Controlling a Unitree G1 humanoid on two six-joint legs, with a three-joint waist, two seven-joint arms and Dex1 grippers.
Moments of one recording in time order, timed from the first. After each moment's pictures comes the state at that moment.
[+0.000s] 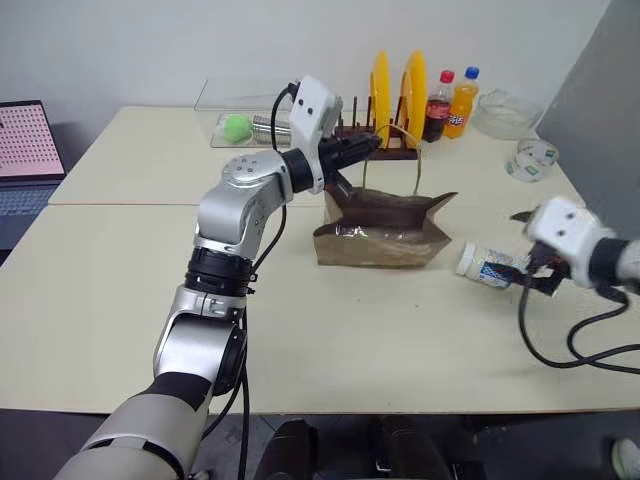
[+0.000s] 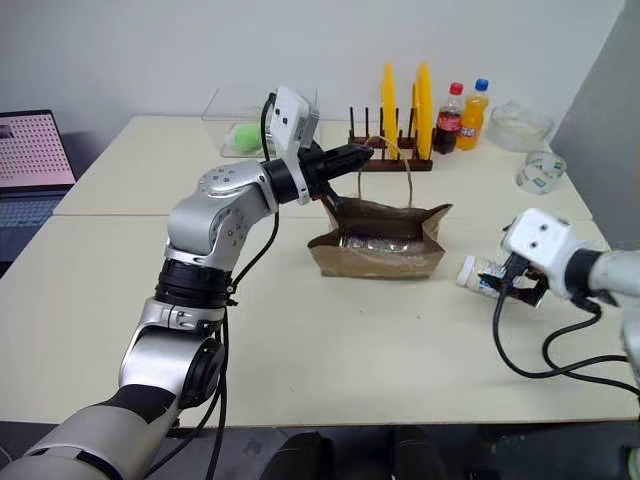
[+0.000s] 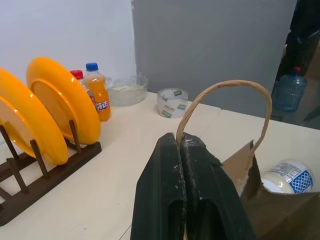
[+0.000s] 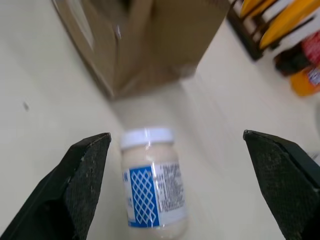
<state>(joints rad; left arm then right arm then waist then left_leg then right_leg) -1.03 0.27 -0.04 0.31 -0.32 0.48 -0.76 -0.23 -0.91 -0.33 -0.62 0.22 0.77 1.00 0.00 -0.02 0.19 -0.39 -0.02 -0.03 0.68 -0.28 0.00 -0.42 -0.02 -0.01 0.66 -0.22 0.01</state>
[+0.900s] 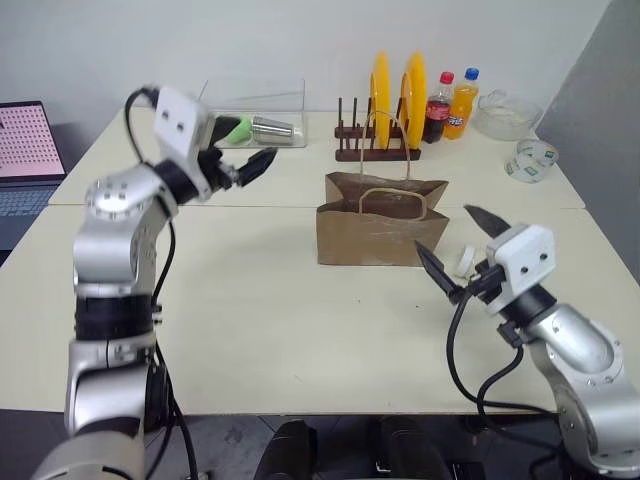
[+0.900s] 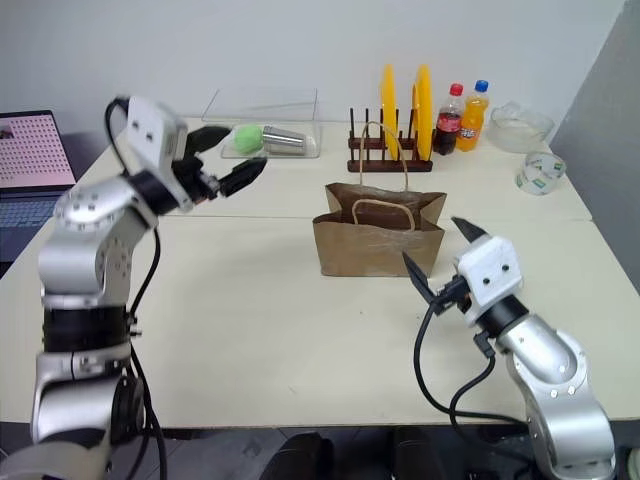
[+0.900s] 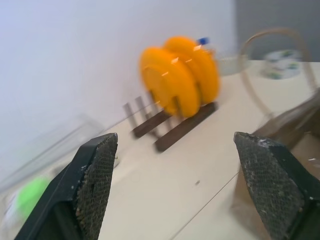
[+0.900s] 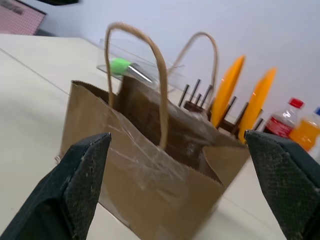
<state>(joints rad) -0.58 0.56 0.21 -0.09 -0.22 0.49 -0.61 0.04 -0.37 -0.04 -0.81 0.10 0.46 0.35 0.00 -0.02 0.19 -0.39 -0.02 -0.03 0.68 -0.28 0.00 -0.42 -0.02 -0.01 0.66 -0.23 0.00</state>
